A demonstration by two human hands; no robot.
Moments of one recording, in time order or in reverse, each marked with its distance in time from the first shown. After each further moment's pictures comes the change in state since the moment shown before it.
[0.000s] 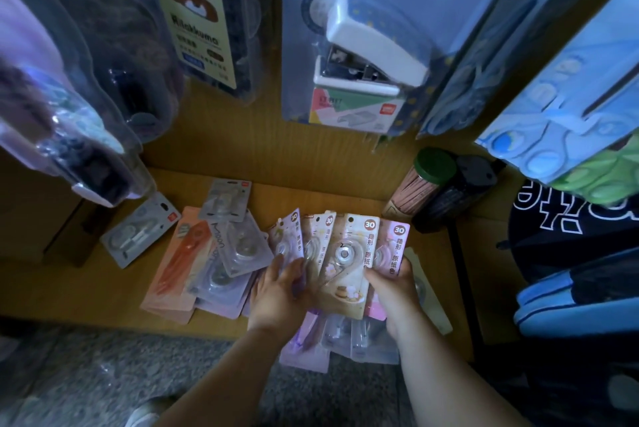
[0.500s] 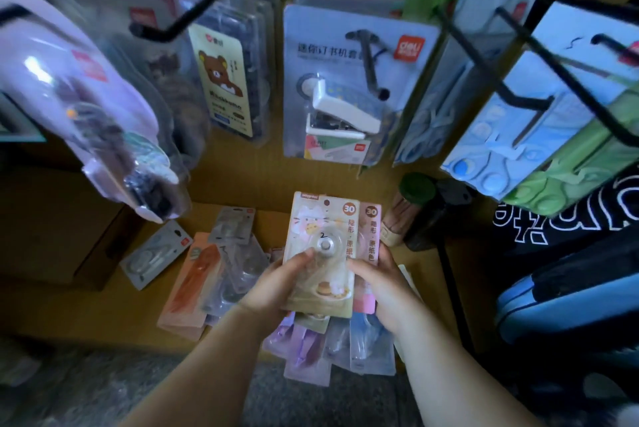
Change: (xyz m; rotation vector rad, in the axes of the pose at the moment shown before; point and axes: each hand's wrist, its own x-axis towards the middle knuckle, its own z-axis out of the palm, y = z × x) left_hand -0.019 0.044 -0.061 -1.182 -0.337 -0.168; right_hand -0.056 -0.055 0.000 0.091 -0.367 -0.088
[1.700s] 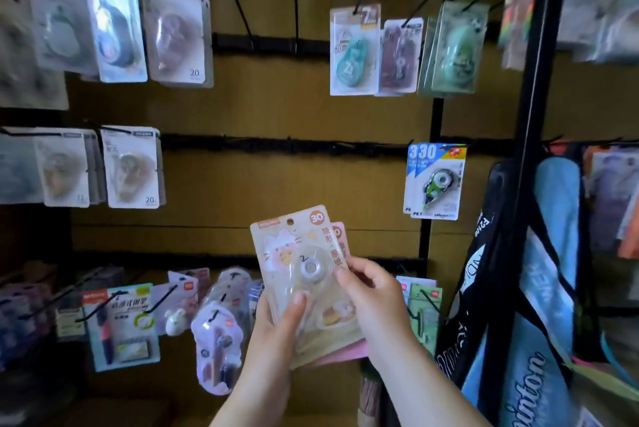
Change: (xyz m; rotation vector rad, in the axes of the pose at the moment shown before) left_hand -0.341 0.115 0.146 -0.003 -0.156 0.835; right_hand -0.338 -0.193 0.074 -0.020 0.133 -0.920
